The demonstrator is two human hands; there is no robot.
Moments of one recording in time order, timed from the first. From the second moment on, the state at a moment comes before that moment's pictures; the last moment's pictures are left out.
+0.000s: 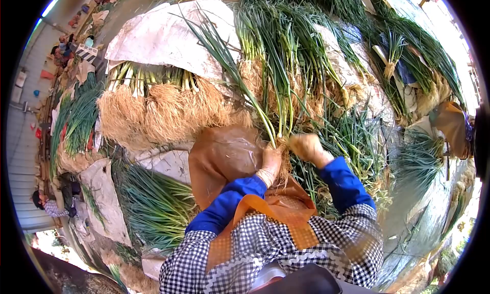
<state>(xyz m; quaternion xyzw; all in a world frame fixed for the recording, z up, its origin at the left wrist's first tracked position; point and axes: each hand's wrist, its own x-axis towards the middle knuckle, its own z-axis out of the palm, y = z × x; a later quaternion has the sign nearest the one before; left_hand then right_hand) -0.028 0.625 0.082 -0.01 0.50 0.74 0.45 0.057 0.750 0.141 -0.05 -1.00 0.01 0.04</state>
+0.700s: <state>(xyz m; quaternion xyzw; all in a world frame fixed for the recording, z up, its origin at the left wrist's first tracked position) -0.032 0.614 0.106 -0.05 0.49 0.69 0.53 -0.032 0.742 0.086 -0.44 -0.53 0.61 0.39</state>
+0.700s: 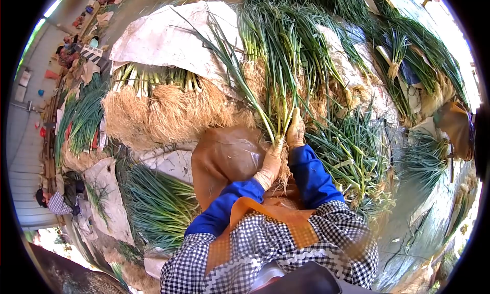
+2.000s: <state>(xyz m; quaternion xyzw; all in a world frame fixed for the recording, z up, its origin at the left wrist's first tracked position) -0.025 0.632 0.077 0.07 0.60 0.72 0.33 -0.011 0.797 0.171 -0.28 -0.93 0.24 0.02</state>
